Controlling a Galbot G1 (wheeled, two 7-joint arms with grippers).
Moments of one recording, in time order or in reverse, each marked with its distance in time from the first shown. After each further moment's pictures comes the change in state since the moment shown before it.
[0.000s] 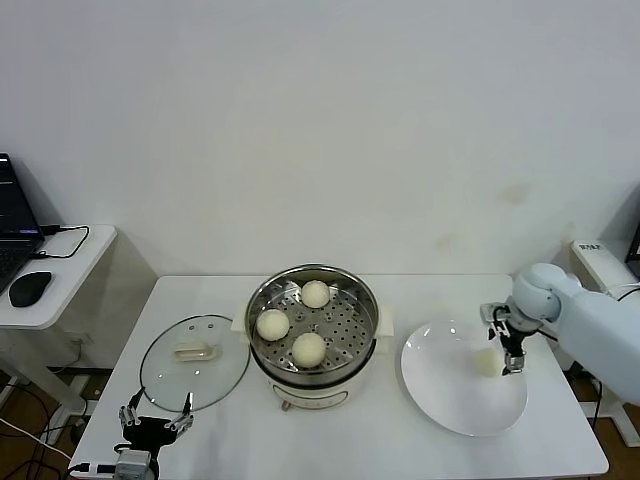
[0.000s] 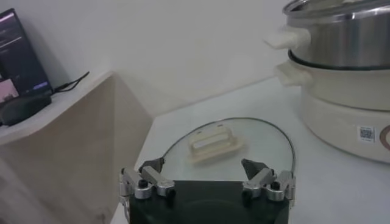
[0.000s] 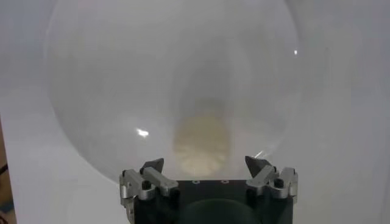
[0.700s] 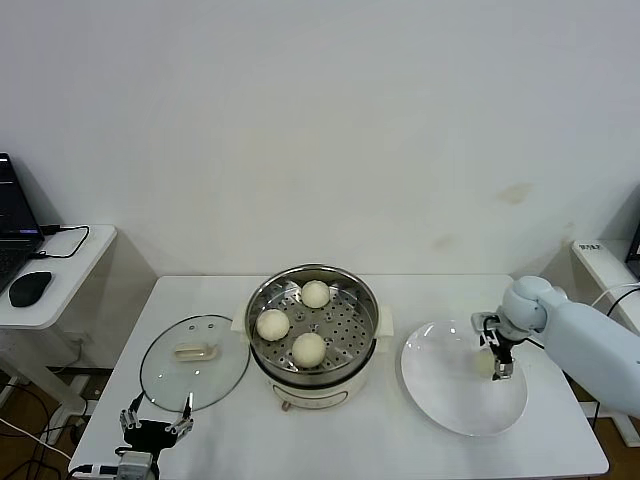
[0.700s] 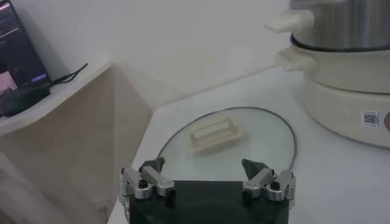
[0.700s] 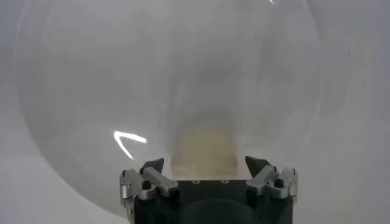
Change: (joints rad) left arm -0.006 -0.001 0.000 0.021 0.012 -0.001 0.000; right arm -0.048 0.046 0.021 -0.064 -0.009 0.014 0.066
